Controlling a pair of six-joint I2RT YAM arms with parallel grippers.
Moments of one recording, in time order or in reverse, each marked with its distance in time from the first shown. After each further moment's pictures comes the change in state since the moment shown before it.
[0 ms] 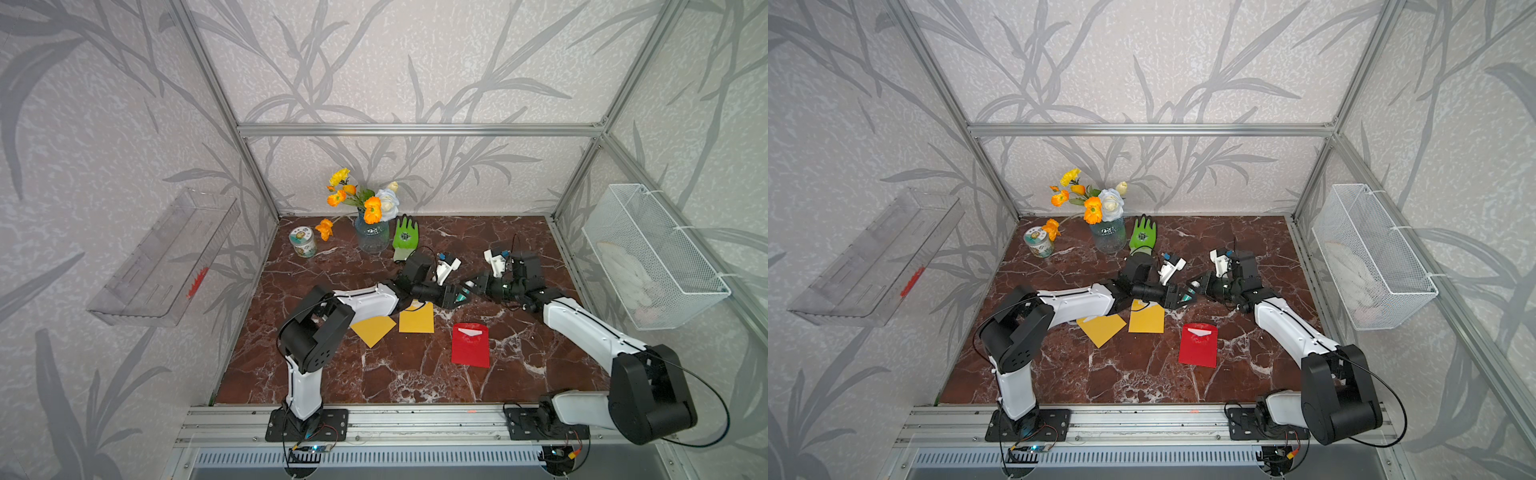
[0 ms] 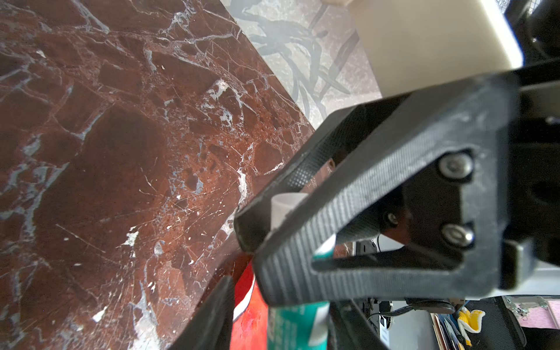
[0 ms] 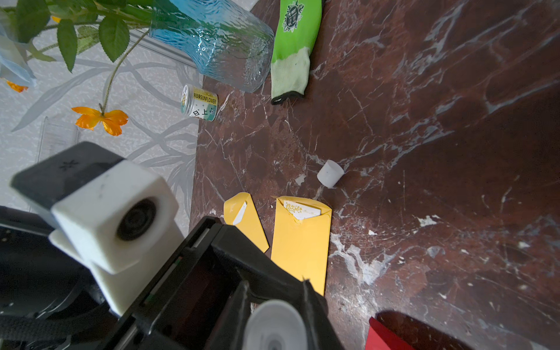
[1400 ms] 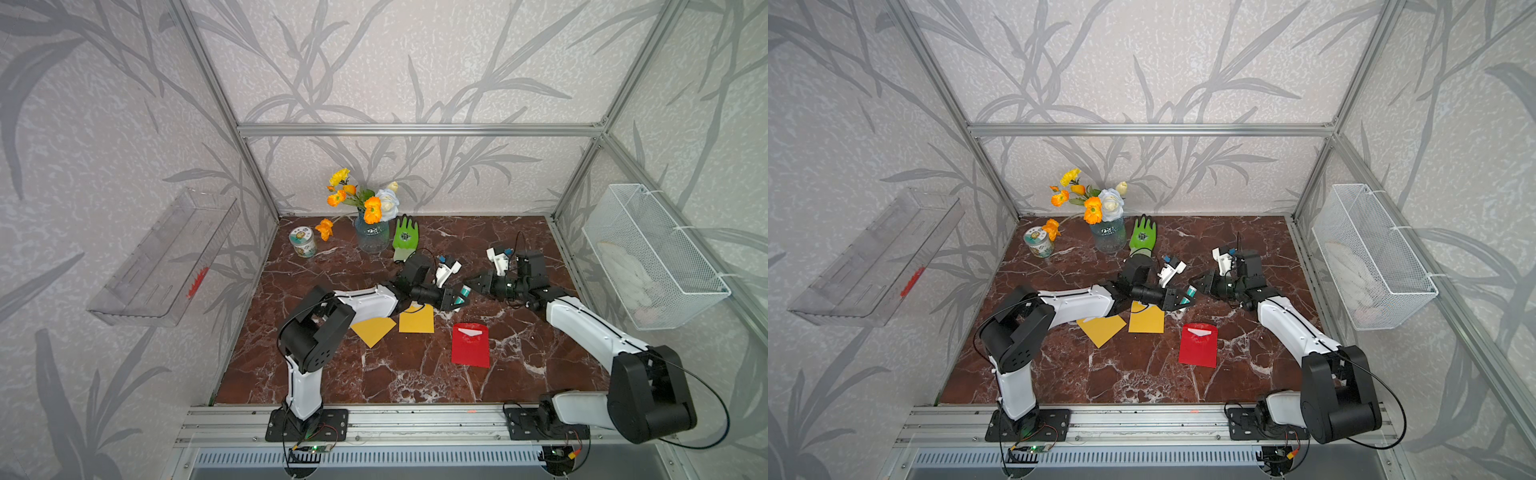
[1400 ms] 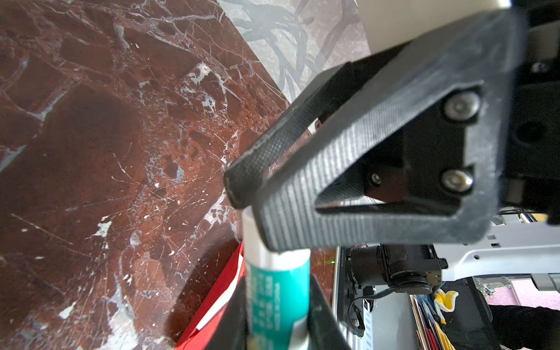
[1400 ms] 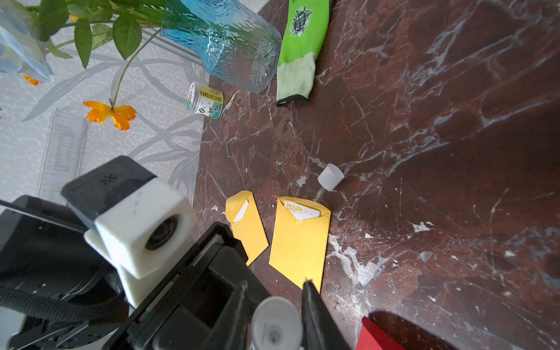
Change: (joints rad) left arm 0.000 0.001 -0.024 0.029 0.076 -0.023; right arm -0.040 0.000 0.012 -0.015 -0.059 -0.058
